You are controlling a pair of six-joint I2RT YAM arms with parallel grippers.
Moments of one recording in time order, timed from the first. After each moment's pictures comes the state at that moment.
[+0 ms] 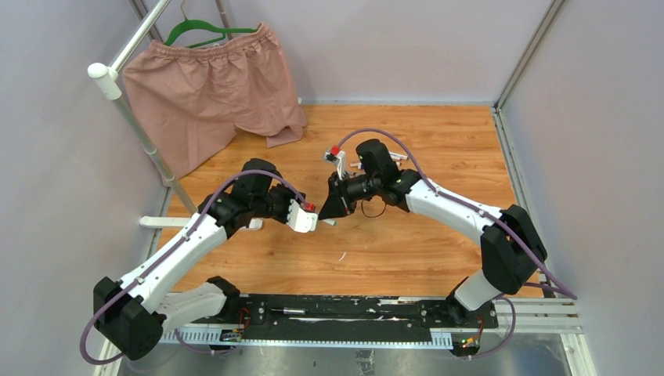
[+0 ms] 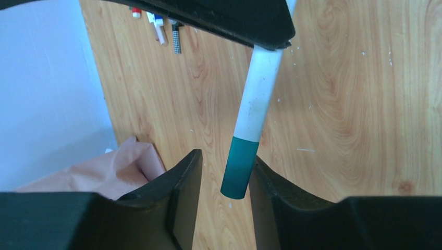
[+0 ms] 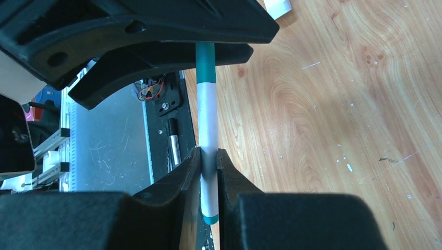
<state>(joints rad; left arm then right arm) -0.55 1.04 0.87 -0.61 0.38 1.31 0.74 1.54 1.10 -0.16 -0.83 0.19</state>
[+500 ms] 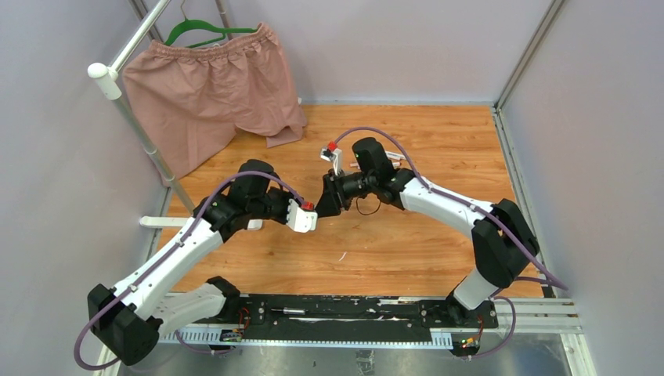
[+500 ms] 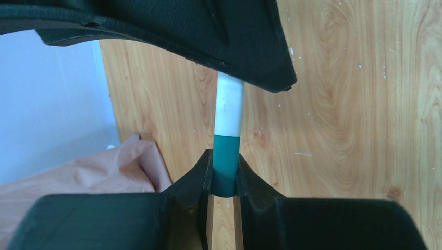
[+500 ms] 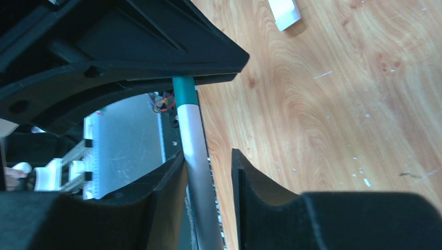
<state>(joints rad) -0.58 1.00 0.88 -0.62 0.37 1.25 0.74 1.58 1.12 -0.10 -0.84 0.29</state>
